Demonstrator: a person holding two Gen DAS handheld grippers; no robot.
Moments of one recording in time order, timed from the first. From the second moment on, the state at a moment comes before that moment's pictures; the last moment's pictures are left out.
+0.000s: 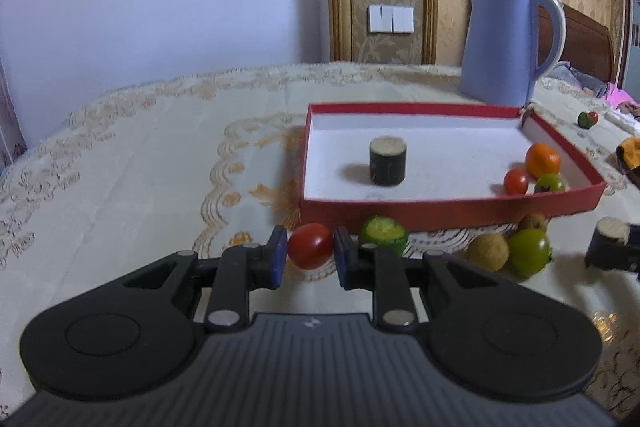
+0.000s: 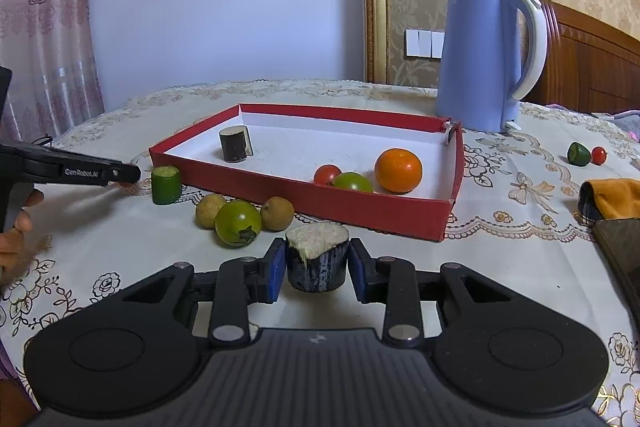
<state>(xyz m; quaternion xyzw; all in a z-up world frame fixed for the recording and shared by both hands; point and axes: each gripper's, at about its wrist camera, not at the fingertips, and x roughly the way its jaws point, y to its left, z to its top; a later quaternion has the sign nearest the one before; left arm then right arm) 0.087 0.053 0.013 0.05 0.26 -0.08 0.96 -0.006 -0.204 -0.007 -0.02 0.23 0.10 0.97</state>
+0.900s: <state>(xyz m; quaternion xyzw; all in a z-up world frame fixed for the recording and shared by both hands) 0.197 -0.082 0.043 0.10 0.27 -0.07 0.96 -0.020 -0.221 0.007 -0.02 0.21 0.10 0.97</state>
